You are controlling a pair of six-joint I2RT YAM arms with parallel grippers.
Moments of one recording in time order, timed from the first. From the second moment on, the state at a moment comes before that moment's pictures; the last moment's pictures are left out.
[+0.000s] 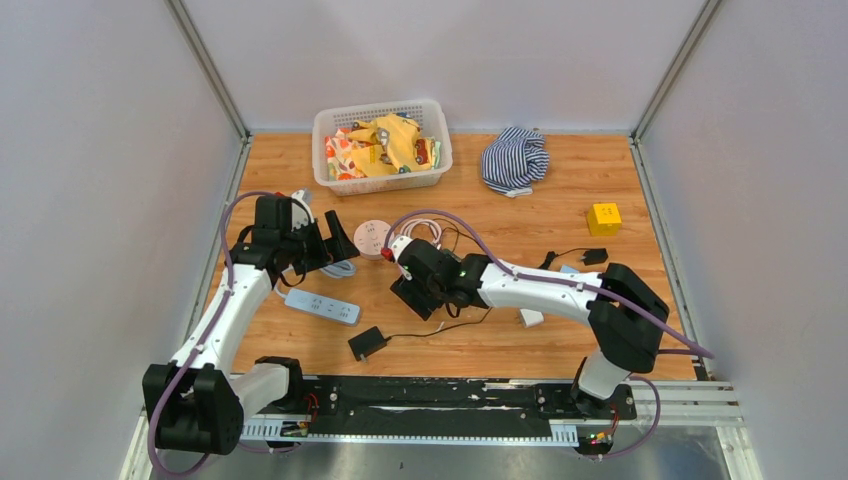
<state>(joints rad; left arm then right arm) -0.07 1.08 0.79 -0.55 0.36 -0.41 1.09 1.63 1.12 -0.43 0.17 0.06</state>
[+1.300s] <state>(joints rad) -0.07 0.98 0.69 -0.50 0.32 -0.49 0.82 1.12 0.77 -0.92 0.61 1.15</state>
